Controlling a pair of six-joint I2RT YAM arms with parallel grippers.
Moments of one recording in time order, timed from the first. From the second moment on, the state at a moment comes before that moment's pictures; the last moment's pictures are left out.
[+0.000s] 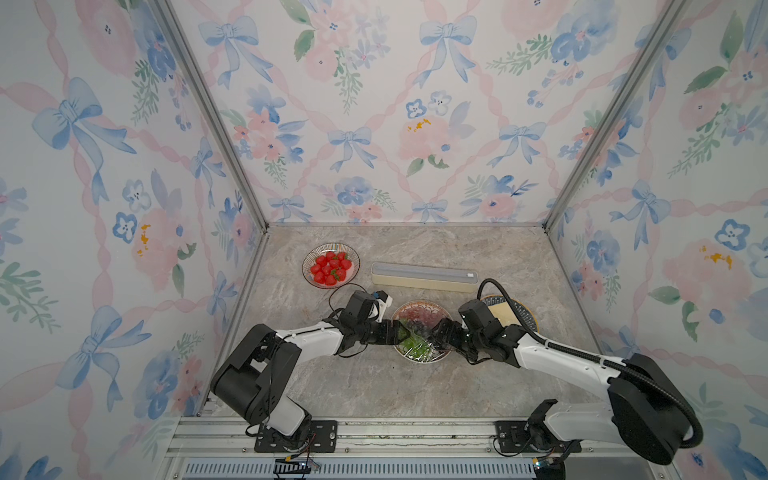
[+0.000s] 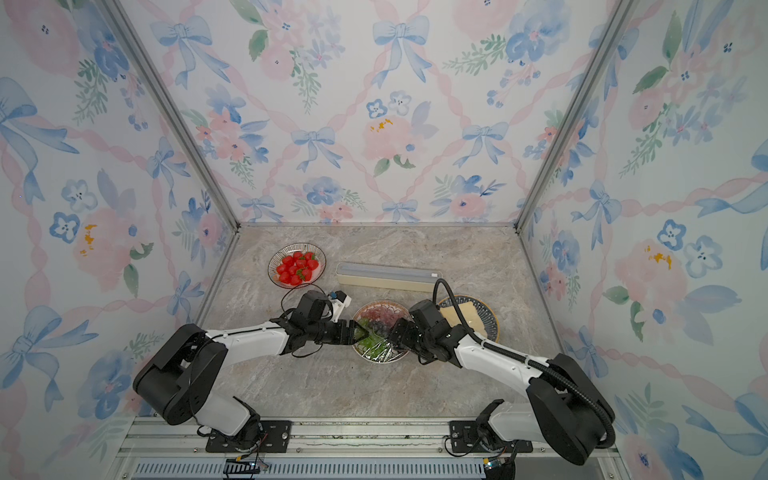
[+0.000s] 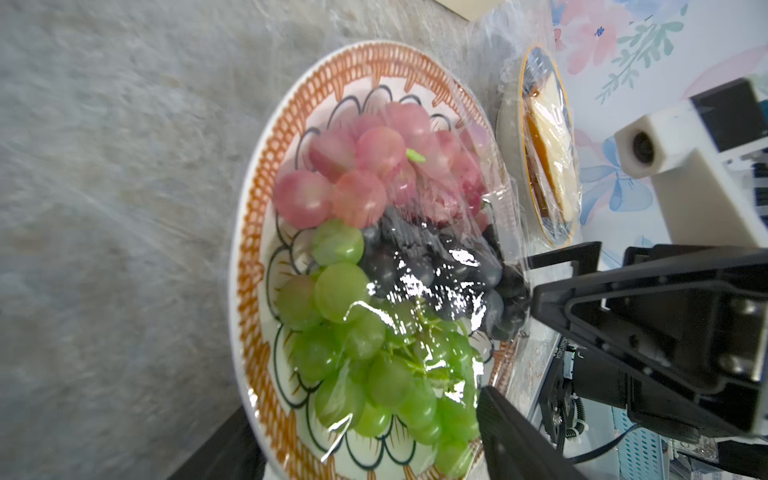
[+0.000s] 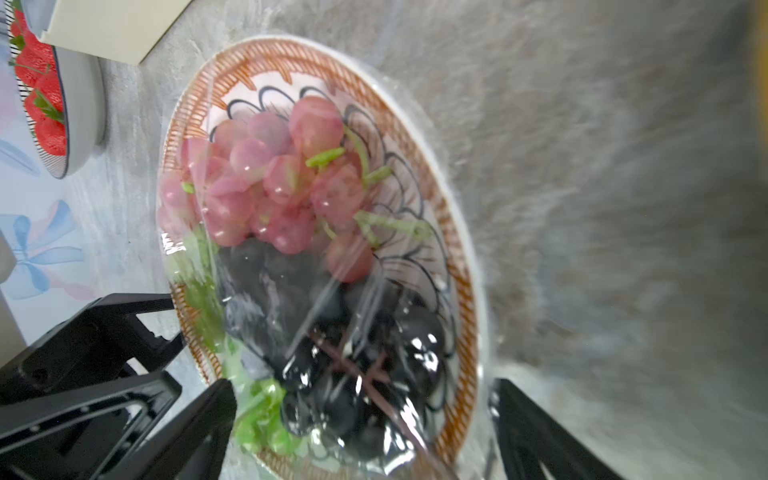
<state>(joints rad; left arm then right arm) -0.57 1.53 0.62 0.10 0.53 -0.55 0.69 1.26 0.64 -0.33 -0.09 1.02</state>
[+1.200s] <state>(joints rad) 0.04 1.19 0.65 0.02 0.34 -0.51 0.96 1.95 1.42 -0.51 0.01 0.58</state>
